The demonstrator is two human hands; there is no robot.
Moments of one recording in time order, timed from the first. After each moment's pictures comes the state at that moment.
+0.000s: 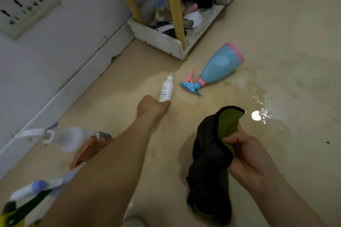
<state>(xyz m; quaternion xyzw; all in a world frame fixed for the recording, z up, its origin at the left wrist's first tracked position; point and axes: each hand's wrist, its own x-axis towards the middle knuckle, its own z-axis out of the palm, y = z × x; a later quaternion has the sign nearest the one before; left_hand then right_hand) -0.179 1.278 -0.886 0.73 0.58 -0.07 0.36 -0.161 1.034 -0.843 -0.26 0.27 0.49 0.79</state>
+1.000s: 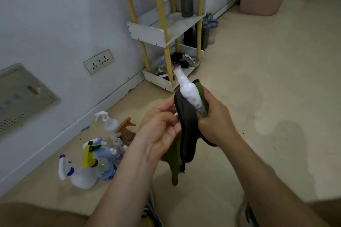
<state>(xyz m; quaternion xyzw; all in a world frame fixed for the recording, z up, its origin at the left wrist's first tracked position) -0.368 1.050 -0.552 0.39 0.30 0.10 0.86 -0.273 0.929 -0.581 -0.82 -0.24 0.16 0.49</state>
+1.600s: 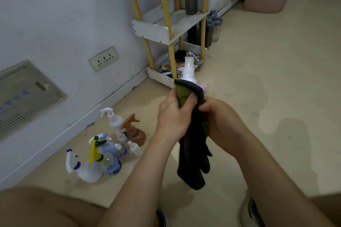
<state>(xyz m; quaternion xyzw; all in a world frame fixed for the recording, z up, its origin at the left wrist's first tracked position) -0.356 1.033 -0.556 0.82 0.26 0.22 0.45 -0.304 0.925 -0.553 -0.54 -0.13 0.40 0.73</state>
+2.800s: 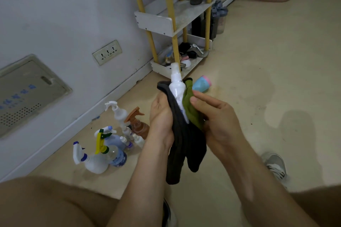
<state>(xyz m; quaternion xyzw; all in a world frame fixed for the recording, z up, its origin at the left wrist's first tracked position) -0.373 1.044 -0.573 0.42 0.36 0.20 0.81 -0.335 0.936 -0.551 -0.46 0.00 0.33 0.82</state>
